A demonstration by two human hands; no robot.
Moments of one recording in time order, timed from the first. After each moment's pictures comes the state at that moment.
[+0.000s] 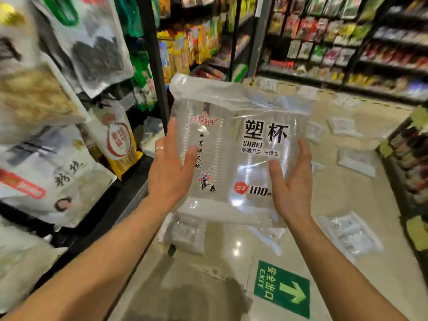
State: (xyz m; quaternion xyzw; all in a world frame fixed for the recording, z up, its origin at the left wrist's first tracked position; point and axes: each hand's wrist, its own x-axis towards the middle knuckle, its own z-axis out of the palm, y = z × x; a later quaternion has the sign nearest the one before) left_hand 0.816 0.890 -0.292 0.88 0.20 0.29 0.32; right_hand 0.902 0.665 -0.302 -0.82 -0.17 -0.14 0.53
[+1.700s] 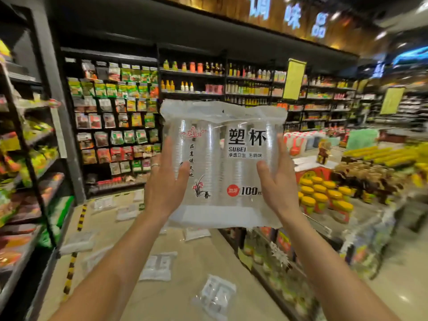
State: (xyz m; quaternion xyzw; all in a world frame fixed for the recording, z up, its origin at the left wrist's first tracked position) left_hand 0.899 0.489 0.136 0.81 -0.21 0.35 0.42; right_hand 0.818 0.266 0.137 -0.80 0.03 -0.49 0.34
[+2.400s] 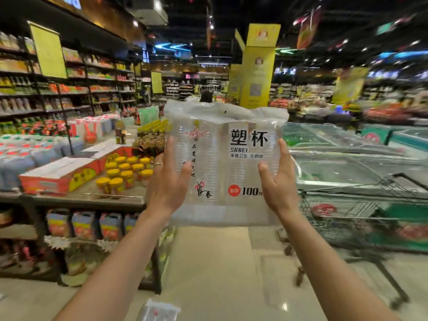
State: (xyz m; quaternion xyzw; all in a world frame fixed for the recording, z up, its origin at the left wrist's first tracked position) left_hand 0.658 0.197 0.101 0.64 -0.58 0.08 0.51; right_hand 0.419 0.152 0.103 -0.66 0.45 -0.59 0.08
